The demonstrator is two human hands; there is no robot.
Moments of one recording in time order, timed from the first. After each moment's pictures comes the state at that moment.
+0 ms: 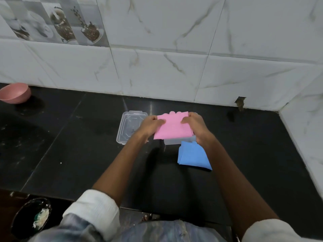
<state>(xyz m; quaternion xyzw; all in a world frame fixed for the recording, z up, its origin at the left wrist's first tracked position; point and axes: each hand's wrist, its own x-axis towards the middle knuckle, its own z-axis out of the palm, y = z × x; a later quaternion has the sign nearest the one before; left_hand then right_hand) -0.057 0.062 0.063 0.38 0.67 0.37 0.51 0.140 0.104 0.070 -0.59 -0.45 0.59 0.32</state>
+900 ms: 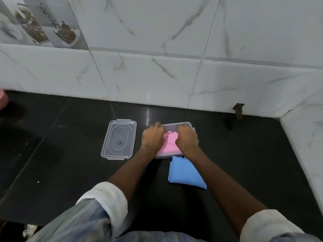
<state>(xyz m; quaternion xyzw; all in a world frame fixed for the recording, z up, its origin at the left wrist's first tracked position) -0.004 0.138 0.006 0.69 0.72 0.01 0.03 0.142 0.164 0.007 -0.62 -0.77 0.10 0.08</state>
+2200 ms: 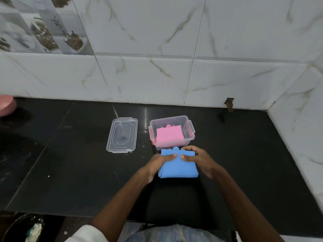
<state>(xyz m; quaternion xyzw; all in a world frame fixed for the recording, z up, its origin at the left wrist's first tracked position) 0.010 -0.004 -0.009 0.29 0.54 0.33 0.72 0.231 0.037 0.007 -0.52 -0.46 0.68 0.24</state>
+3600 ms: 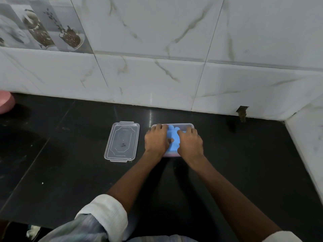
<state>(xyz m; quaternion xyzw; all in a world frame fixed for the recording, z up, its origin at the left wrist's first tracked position) 0.000 0.132 0.000 0.65 0.75 0.08 0.03 0.144 0.137 0.020 -0.60 -0.80 0.02 0.00</state>
